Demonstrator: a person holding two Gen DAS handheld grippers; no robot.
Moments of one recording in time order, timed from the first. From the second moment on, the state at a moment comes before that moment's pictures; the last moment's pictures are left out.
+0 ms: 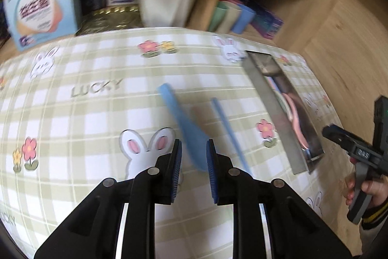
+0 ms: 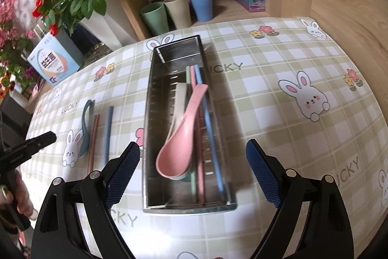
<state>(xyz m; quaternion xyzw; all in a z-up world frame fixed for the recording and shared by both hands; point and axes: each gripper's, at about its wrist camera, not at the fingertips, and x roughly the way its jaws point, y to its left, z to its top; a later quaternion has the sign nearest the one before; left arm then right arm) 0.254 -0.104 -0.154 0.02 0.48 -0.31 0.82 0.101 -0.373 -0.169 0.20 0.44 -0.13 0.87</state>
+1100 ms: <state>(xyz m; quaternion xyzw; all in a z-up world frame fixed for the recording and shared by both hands) 0.324 -0.130 -0.211 -0.11 0.53 -0.24 0.81 0.091 -0.393 -0.180 0.22 0.45 -0.16 0.85</state>
